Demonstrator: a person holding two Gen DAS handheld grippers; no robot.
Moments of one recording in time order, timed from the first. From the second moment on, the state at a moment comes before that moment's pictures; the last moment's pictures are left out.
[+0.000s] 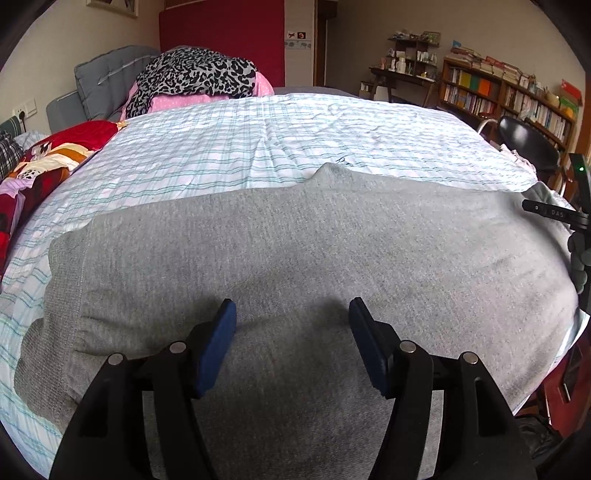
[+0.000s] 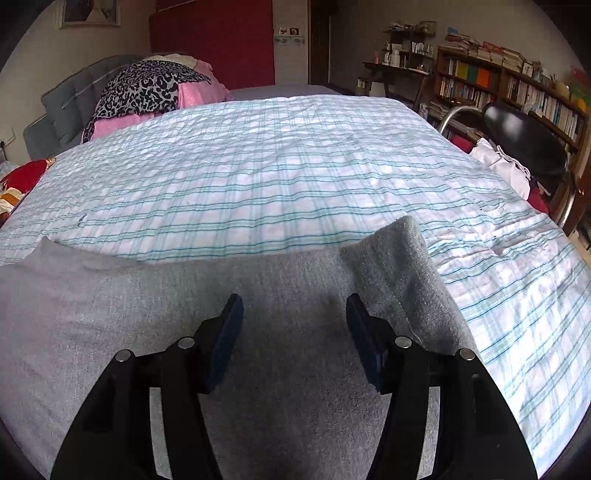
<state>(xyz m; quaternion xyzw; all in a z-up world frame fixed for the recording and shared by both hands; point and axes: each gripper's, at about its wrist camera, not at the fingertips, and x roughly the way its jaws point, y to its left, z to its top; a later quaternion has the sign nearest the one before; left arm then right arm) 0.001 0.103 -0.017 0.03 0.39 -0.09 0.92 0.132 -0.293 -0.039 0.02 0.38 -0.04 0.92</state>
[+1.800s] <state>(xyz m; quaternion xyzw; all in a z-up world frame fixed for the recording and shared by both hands) 0.015 -0.184 0.005 0.15 0.38 -0.32 0.86 -0.082 -0.388 -0.095 0.39 0.20 -0.06 0.90</state>
